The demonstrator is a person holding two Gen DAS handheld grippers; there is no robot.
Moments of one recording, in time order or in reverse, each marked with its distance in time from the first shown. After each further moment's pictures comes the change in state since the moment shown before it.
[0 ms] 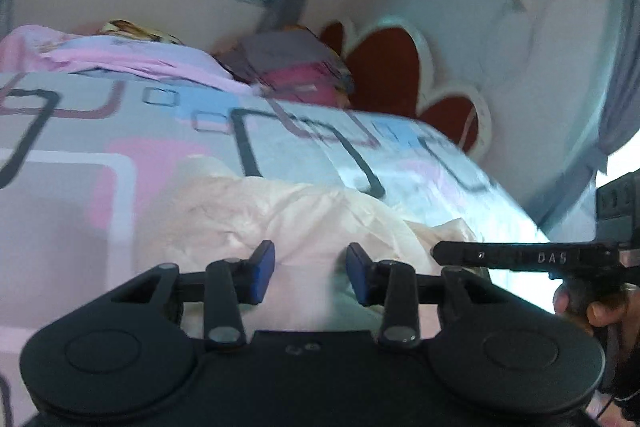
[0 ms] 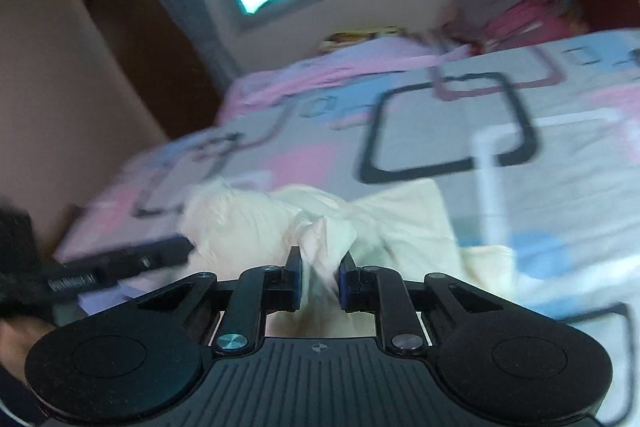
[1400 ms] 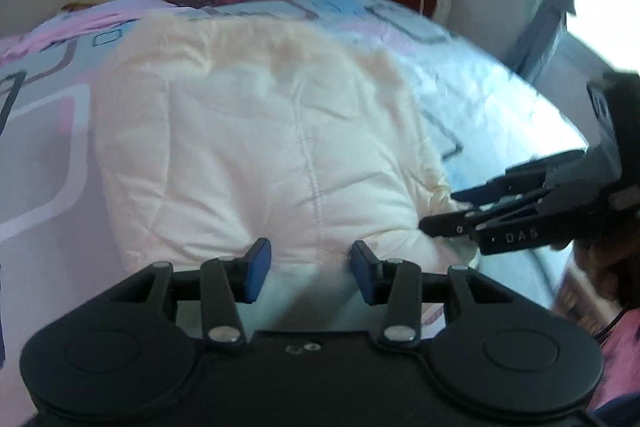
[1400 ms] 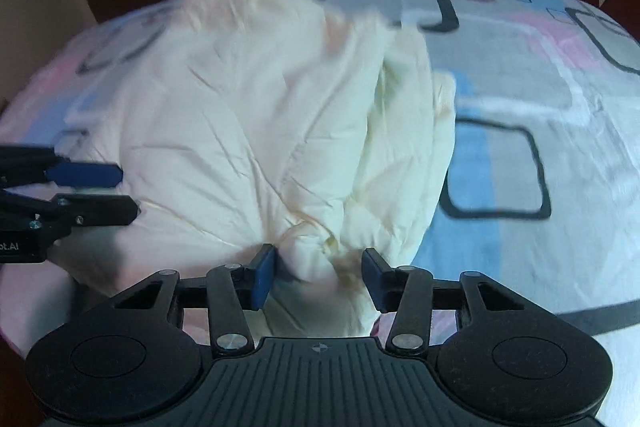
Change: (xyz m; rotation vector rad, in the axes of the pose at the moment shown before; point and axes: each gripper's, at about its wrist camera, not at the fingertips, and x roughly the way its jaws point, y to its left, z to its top) left arm -0.040 -0.090 -0.102 0.256 0.273 0.046; right arm -0.041 -0.004 -0.134 -0.096 0.240 -0.203
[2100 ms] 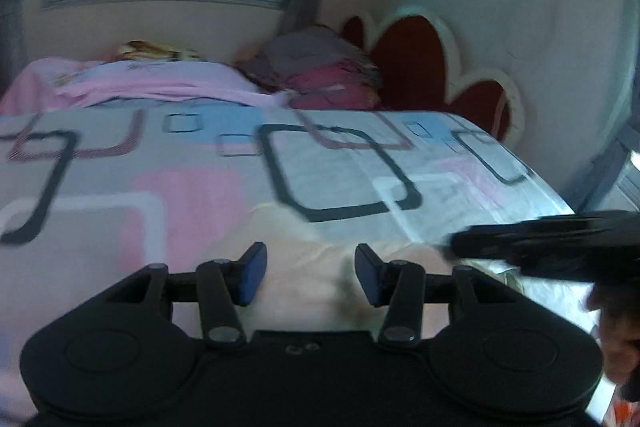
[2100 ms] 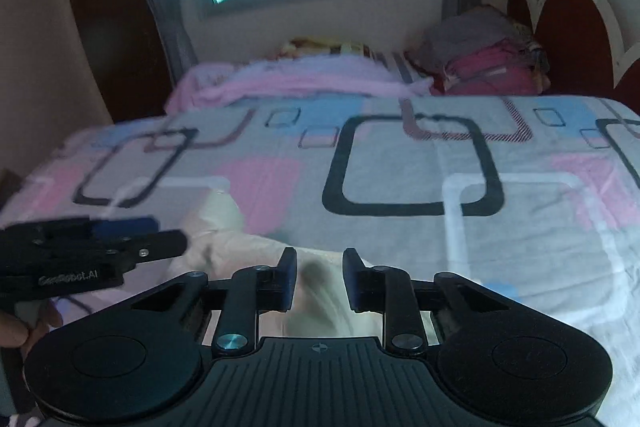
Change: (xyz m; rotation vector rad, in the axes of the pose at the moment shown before) left arm 0.023 0.122 0.129 -0.182 -0.246 0.074; right arm 0.035 0.050 0.196 -0.015 -0.226 -0.012
